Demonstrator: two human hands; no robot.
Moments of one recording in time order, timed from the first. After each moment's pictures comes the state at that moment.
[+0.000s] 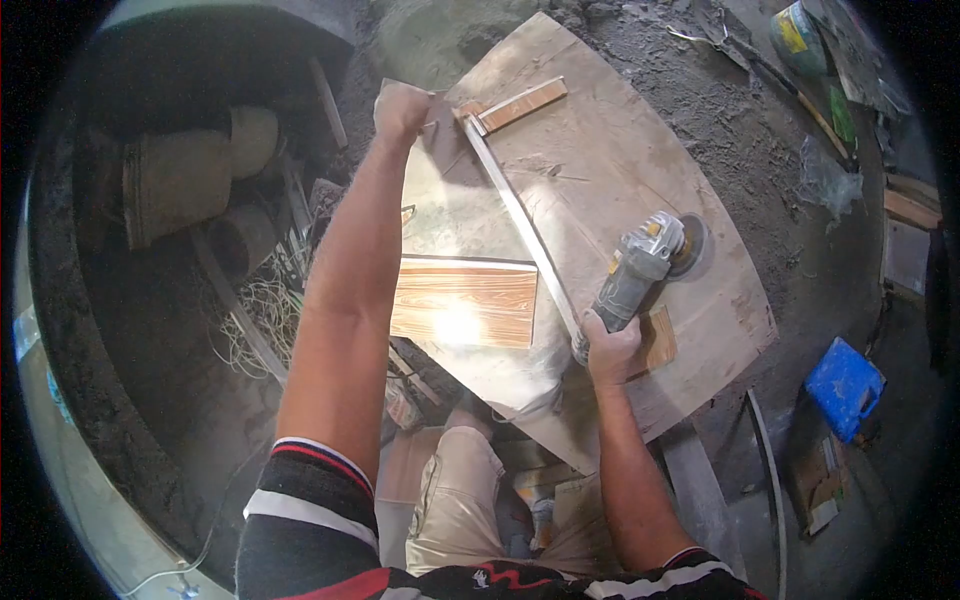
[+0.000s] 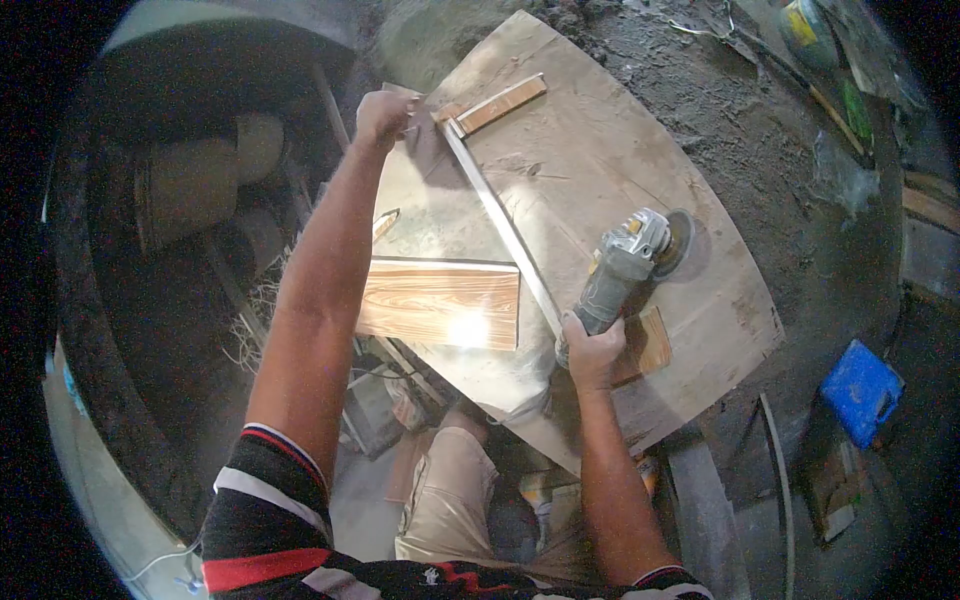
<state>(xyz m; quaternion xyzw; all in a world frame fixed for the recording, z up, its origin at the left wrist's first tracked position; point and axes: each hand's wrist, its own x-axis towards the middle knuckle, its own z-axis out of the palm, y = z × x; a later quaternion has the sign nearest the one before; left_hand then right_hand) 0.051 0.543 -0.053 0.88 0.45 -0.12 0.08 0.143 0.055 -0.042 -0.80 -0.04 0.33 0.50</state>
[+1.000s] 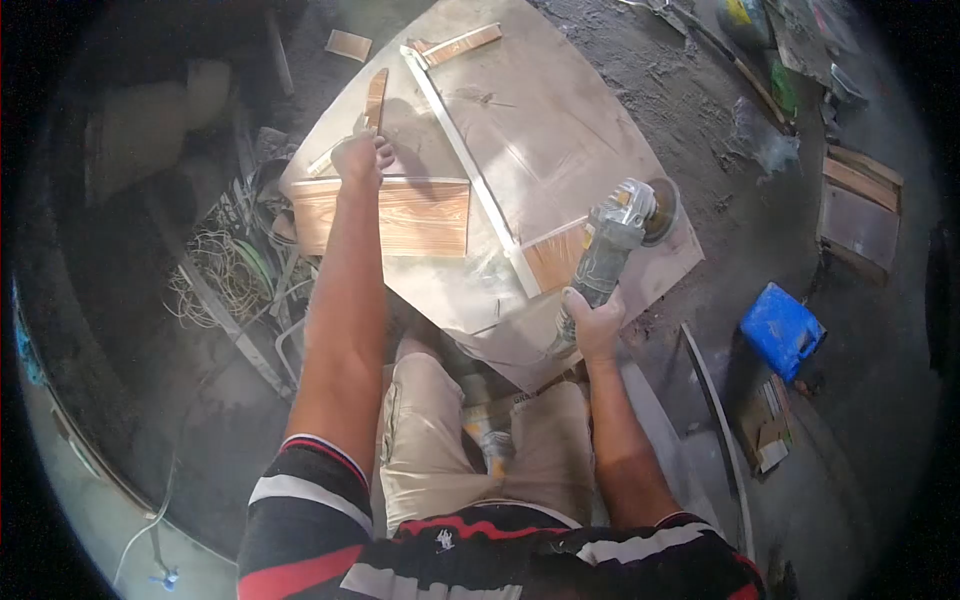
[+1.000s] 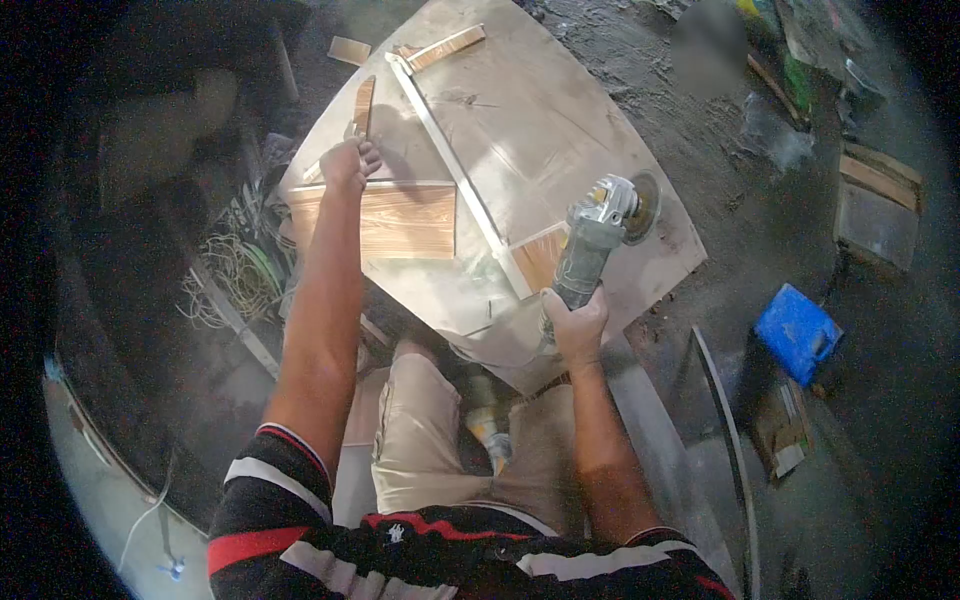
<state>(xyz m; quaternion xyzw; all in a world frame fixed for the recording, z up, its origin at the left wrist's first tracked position) -0.047 0.407 -0.104 0.22 0.73 0.27 0.59 0.180 0.015 0.027 -0.81 -0.10 0.40 0.43</state>
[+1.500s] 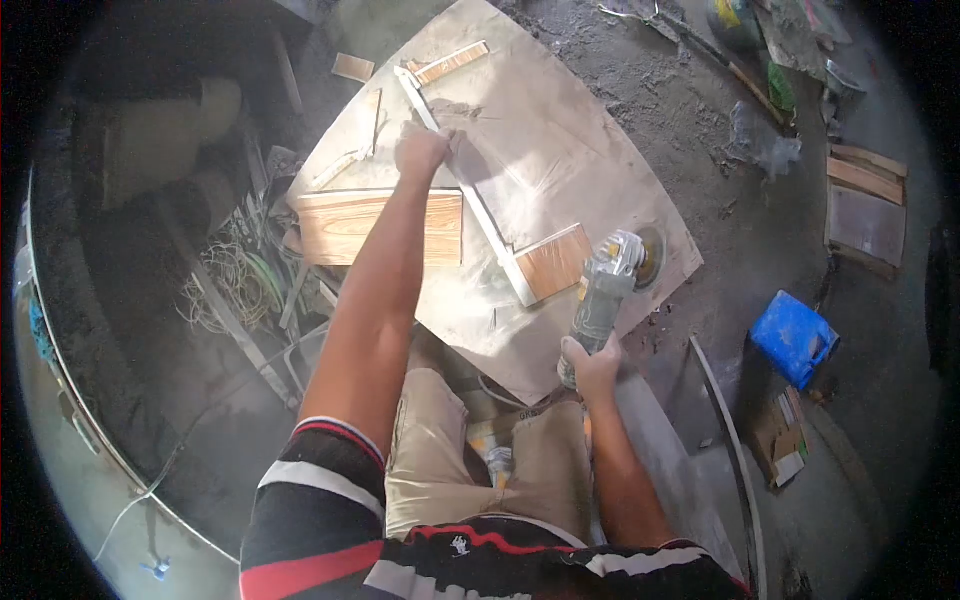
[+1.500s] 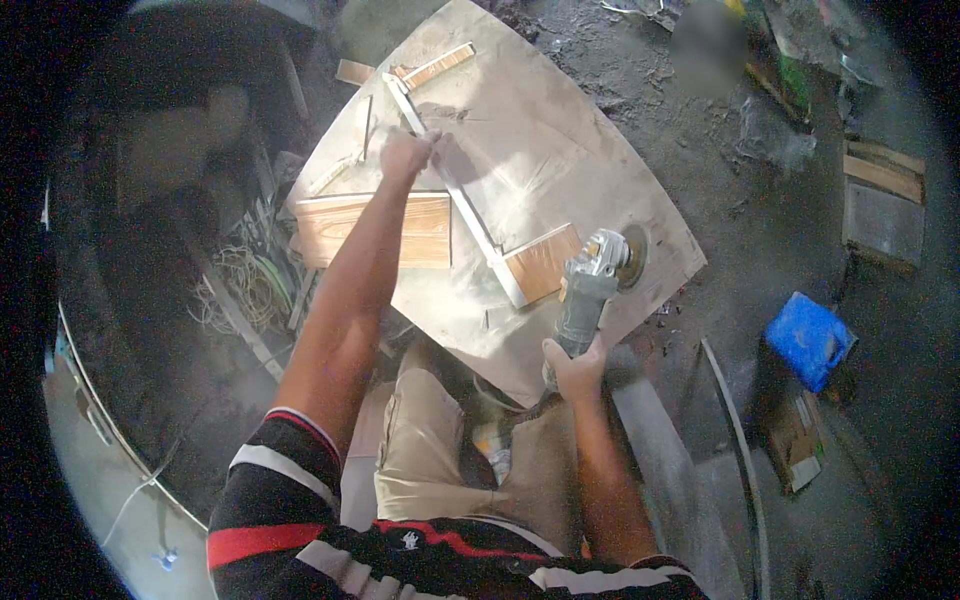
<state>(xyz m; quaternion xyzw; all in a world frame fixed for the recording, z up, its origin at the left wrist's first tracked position) 0.059 0.430 -0.114 0.65 0.68 -0.14 0.30 0.187 0.009 0.059 -0.79 -0.02 0.46 0.41</state>
